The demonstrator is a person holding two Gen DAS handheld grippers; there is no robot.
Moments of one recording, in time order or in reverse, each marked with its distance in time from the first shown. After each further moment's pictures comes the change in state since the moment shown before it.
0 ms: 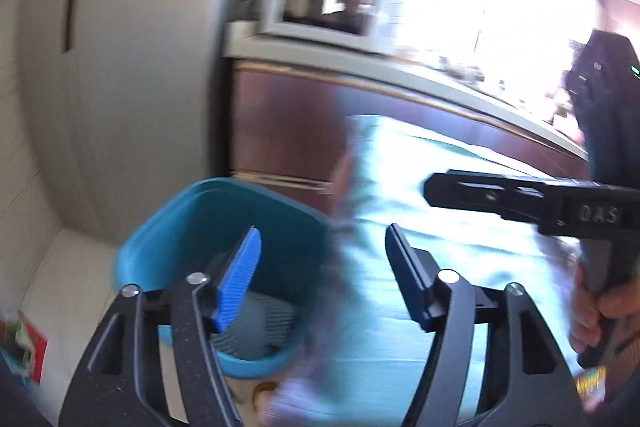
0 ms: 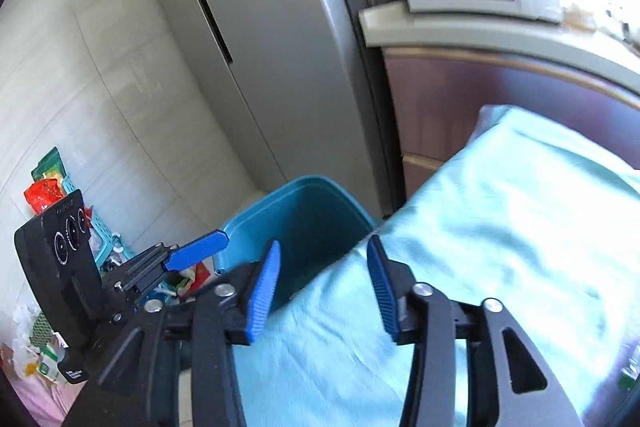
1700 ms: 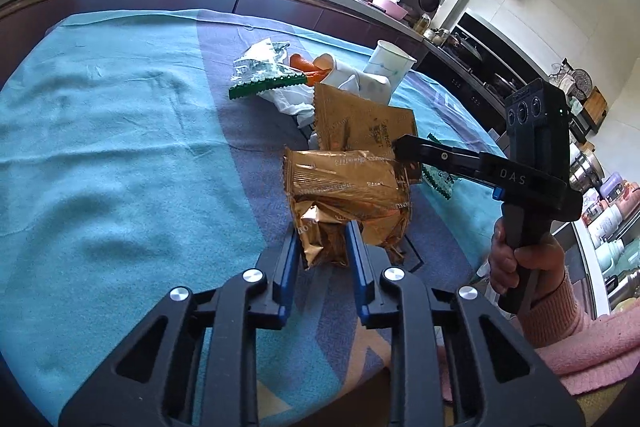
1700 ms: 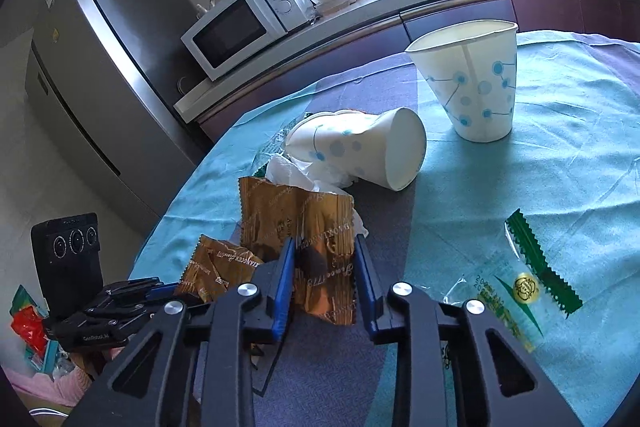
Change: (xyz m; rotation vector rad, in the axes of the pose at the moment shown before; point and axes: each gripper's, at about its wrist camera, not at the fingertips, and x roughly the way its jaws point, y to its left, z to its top) left arm 0.054 -0.228 -0.059 0.192 0.417 -0.647; right arm -0.204 -0.164 -0.190 0.478 -0.199 -0.288
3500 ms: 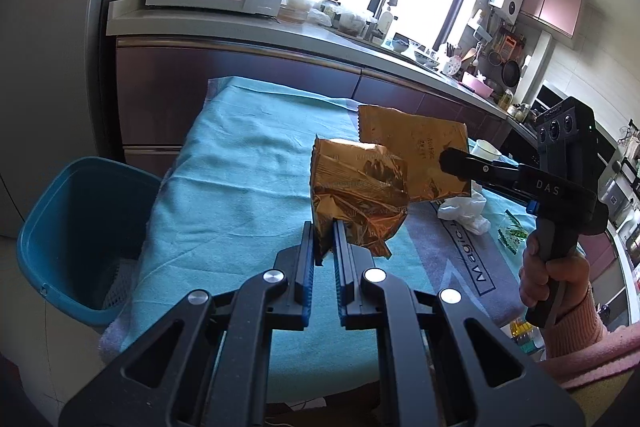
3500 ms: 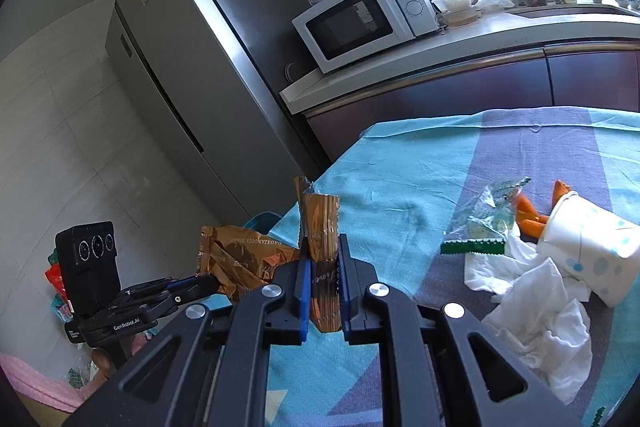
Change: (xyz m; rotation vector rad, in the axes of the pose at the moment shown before) left arm -0.154 0.056 -0.022 -0.121 -0.274 0.346; right arm 0.061 0.117 0.044 -0.177 0.012 0.303
